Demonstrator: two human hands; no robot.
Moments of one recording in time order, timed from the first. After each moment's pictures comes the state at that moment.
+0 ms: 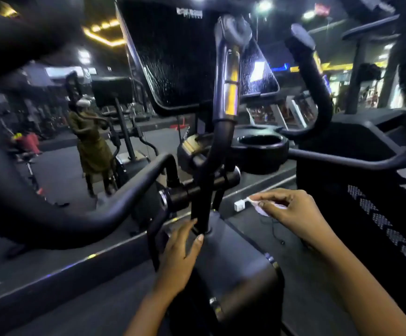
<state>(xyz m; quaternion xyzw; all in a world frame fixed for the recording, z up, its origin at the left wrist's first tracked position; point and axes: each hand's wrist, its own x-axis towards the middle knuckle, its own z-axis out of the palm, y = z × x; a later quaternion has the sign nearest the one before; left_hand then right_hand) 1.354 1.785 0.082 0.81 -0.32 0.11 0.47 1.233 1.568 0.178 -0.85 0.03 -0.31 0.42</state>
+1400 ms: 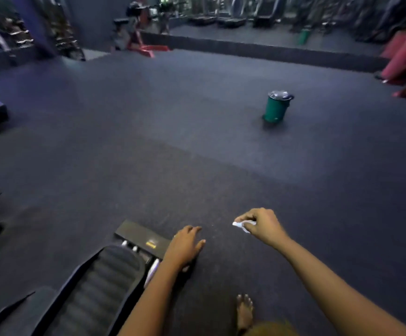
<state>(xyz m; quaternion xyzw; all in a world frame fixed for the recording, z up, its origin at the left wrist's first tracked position) 0.563 1.780 -0.243 0.20 -0.94 -0.26 -0.09 0.435 1.965 -0.166 -0.30 0.89 -0.29 0.18</state>
